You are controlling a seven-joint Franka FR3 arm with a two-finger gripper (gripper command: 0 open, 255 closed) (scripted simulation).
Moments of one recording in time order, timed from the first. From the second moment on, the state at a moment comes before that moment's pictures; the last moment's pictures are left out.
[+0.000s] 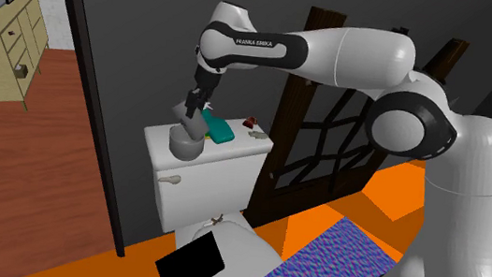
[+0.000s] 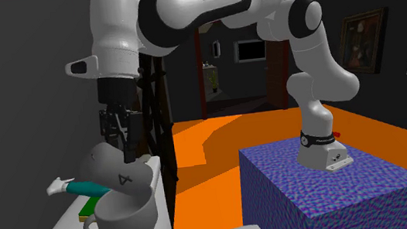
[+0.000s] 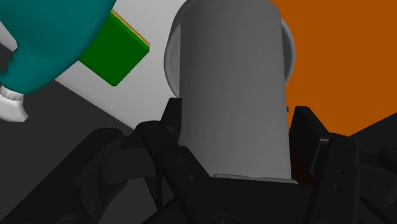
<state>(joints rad) 0.37 0.52 -0.14 -1.31 0.22 2.00 -0.43</state>
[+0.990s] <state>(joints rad) 0.37 0.51 -0.14 -1.33 0.22 2.00 -0.44</state>
